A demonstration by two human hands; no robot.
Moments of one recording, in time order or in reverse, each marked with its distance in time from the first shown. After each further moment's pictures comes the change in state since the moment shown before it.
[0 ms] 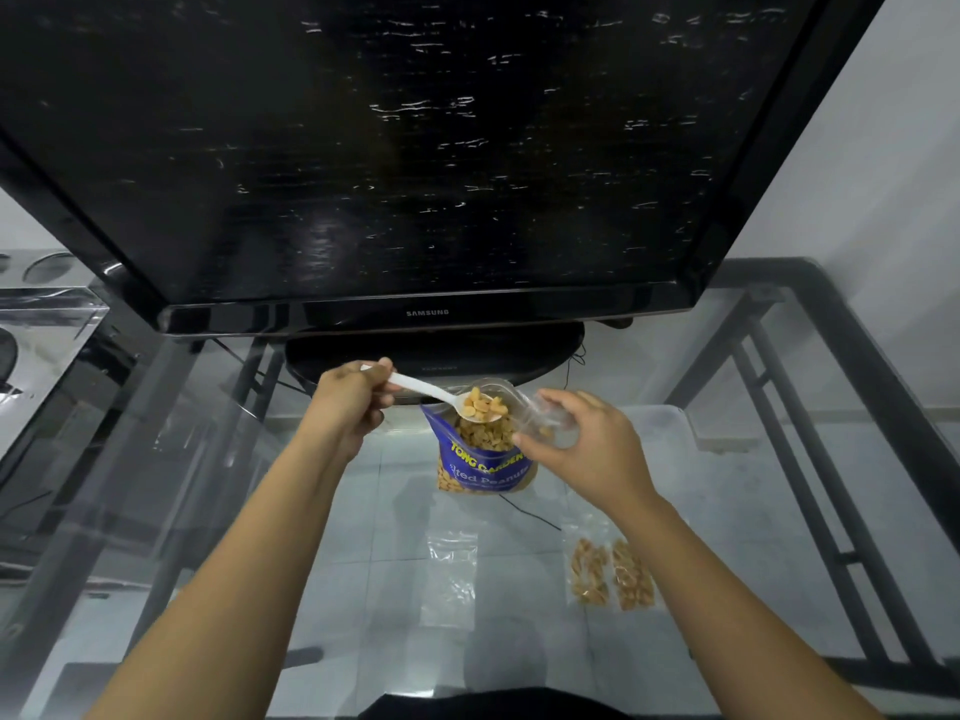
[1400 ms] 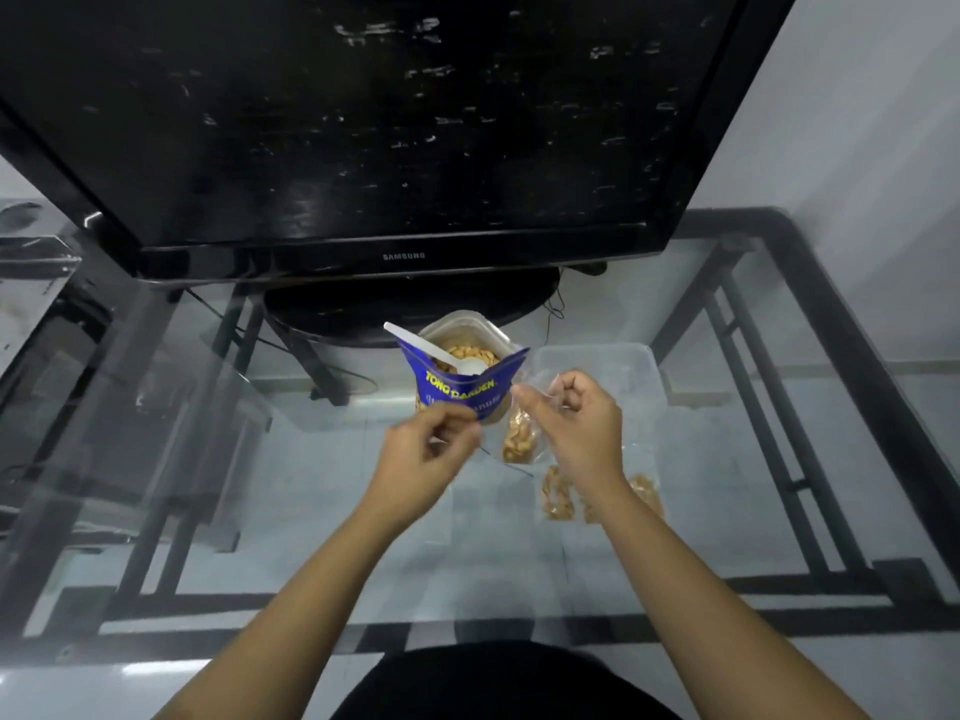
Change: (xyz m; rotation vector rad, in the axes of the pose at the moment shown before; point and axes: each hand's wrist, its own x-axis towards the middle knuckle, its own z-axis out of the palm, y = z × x) left_hand -0.119 -0.098 0.034 0.441 -0.276 0.514; right_hand -0.065 0.002 0.005 0.619 0.183 0.316
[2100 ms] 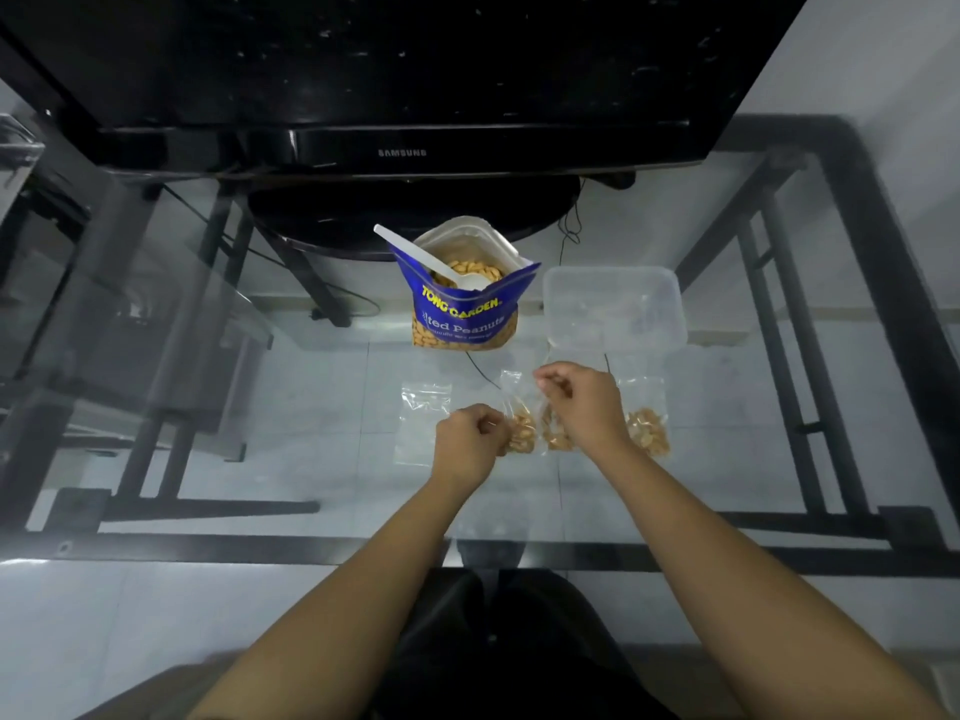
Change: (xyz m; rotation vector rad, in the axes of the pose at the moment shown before) left_hand -0.014 -0.079 0.089 0.040 -0.016 -0.468; right_hand 0.008 0.101 -0.015 -0.581 -0.265 0.006
